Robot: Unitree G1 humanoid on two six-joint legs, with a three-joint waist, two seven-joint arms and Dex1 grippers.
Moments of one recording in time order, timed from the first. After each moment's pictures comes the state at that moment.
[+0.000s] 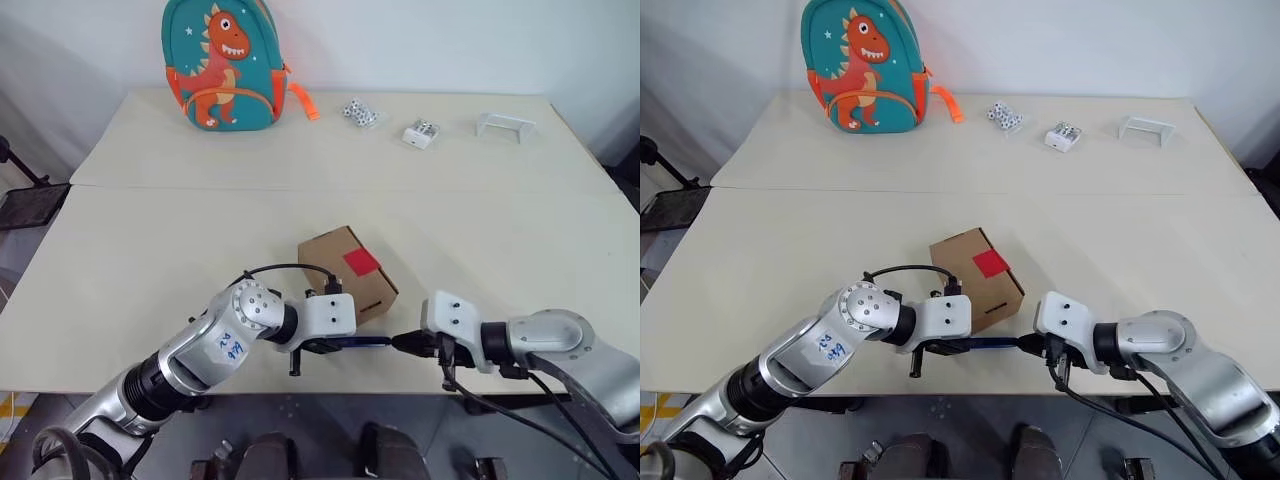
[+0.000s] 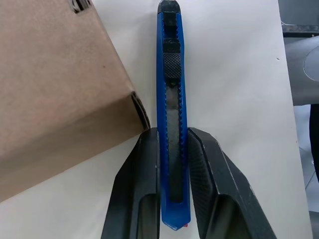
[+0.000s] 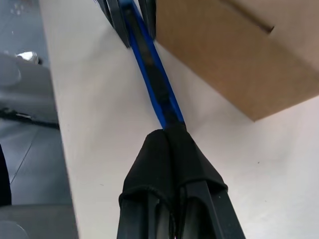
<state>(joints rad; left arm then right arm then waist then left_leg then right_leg) -0.62 0.60 -0.63 -0.52 0.00 1.01 -0.93 -0.16 -0.95 0.18 -0.55 0.39 0.65 0.92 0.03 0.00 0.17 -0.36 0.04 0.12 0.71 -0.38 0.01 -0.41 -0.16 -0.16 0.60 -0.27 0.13</state>
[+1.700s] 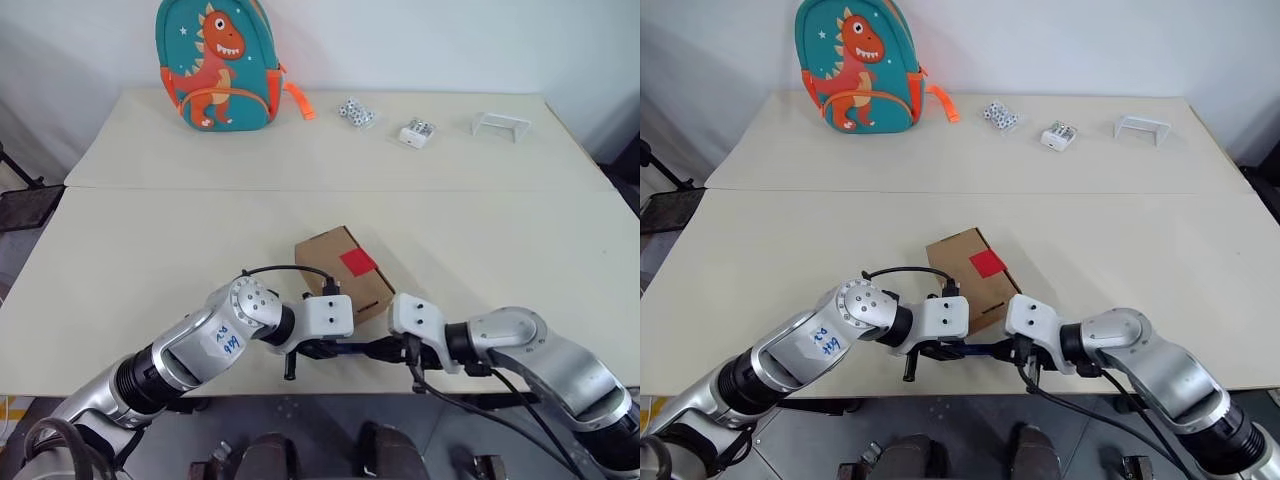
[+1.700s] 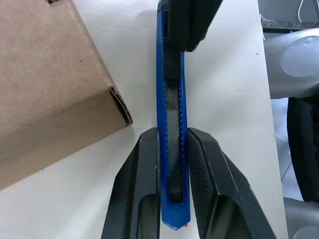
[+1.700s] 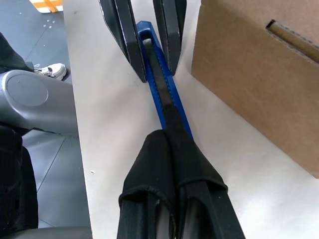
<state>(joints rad) -0.66 0.65 -0.65 -0.53 -0.08 1.06 -0.93 -0.28 -0.83 0.29 -0.56 0.38 0.78 0.93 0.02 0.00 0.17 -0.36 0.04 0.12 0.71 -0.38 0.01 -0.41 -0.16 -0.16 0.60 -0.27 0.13</state>
